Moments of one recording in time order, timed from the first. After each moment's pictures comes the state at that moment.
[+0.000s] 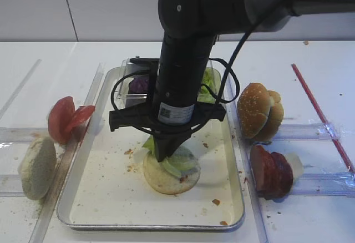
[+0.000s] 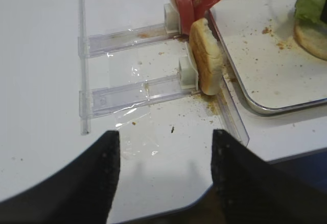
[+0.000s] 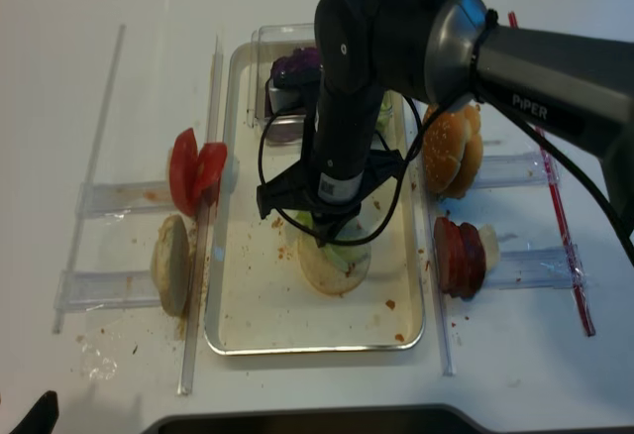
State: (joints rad) left arm 0.01 -0.01 -0.49 -0.06 1.18 0.09; right arm 0.74 1.96 -1.52 0.26 1.11 0.28
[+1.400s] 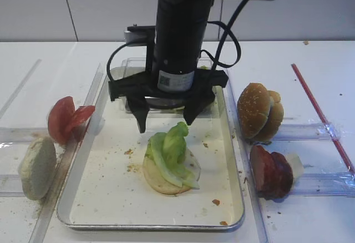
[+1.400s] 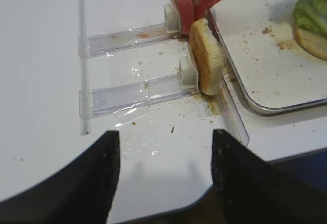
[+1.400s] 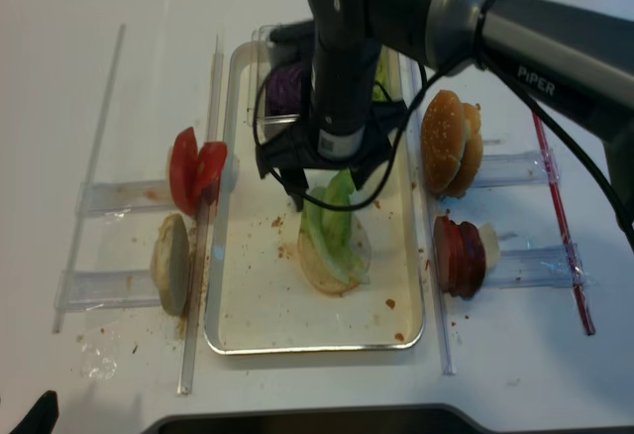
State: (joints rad) left arm 0.01 -0.01 -0.49 -0.06 1.18 0.09; right arm 0.74 1.96 -1.67 0.13 1.22 0.35
